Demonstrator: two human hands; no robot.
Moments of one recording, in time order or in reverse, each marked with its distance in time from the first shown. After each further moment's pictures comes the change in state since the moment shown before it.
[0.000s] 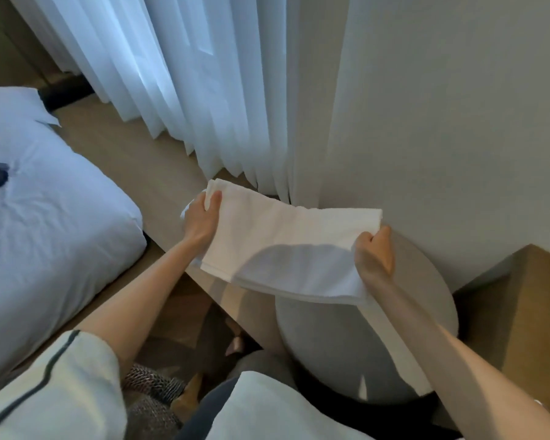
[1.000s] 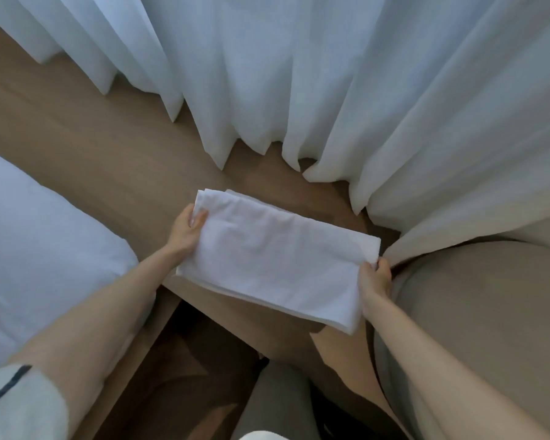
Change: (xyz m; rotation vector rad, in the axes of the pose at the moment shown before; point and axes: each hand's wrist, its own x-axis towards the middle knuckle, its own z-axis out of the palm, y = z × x) left_hand 0.432 -0.266 -0.006 0.060 -0.414 -0.194; right_hand 0.155 -0.042 0.437 0.120 -0.017 0.678
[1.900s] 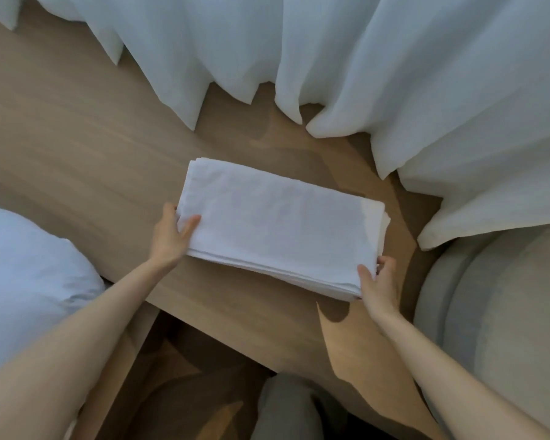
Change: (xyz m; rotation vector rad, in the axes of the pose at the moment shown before) left_hand 0.094 -0.128 0.065 0.255 0.009 -0.052; right_hand 0.105 0.101 0.082 -0.204 -0.068 -0.111
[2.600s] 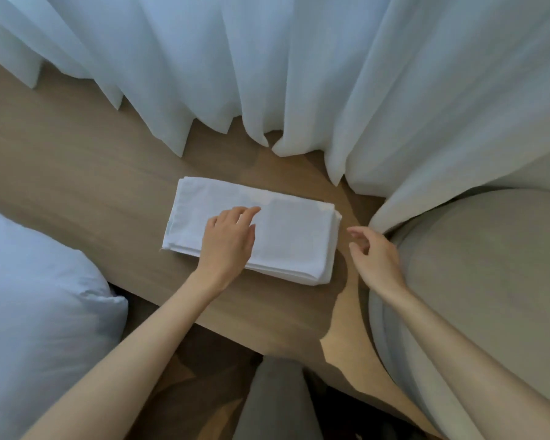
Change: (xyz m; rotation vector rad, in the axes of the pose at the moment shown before) left_hand -0.140 0.154 0.020 0.574 0.015 0.626; right_hand -0.055 -0.049 -0.119 -0.274 -0.020 -0.386
